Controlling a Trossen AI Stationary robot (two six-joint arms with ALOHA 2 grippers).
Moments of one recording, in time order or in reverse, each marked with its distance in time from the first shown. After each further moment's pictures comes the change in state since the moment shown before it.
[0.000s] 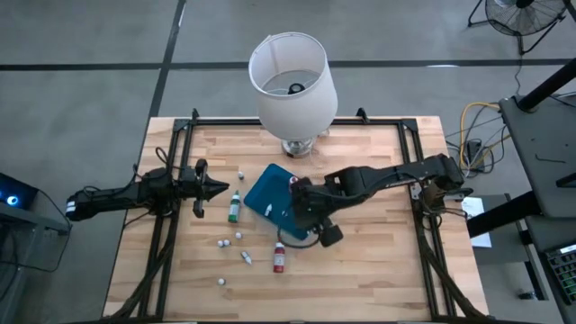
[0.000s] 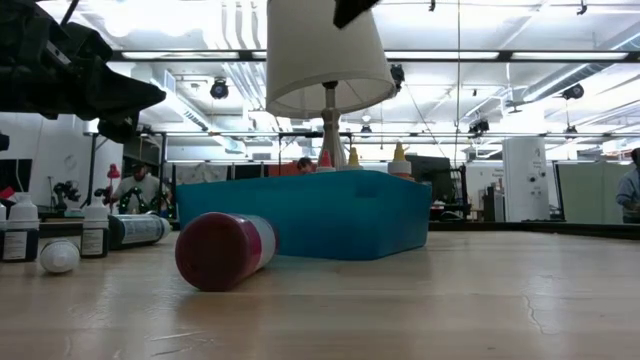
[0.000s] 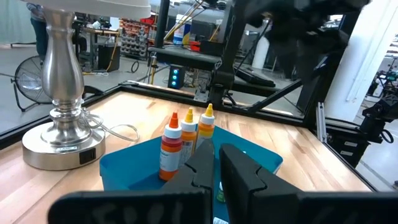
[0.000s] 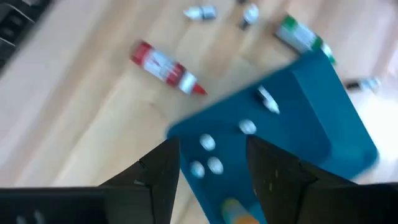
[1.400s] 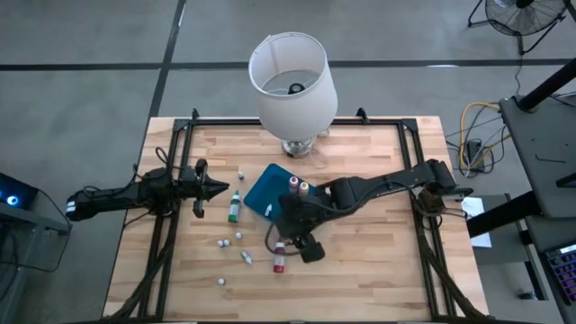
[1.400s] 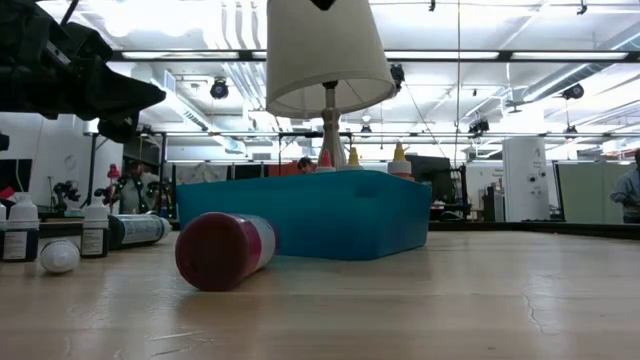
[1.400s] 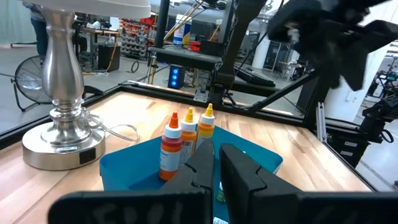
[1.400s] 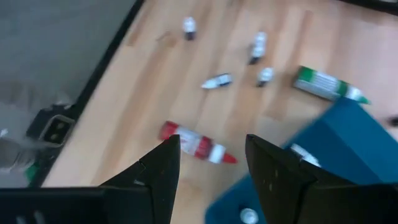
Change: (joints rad) left arm 0.000 0.000 0.000 0.000 0.000 0.000; right arm 0.028 0.079 0.041 0.220 -0.090 0.245
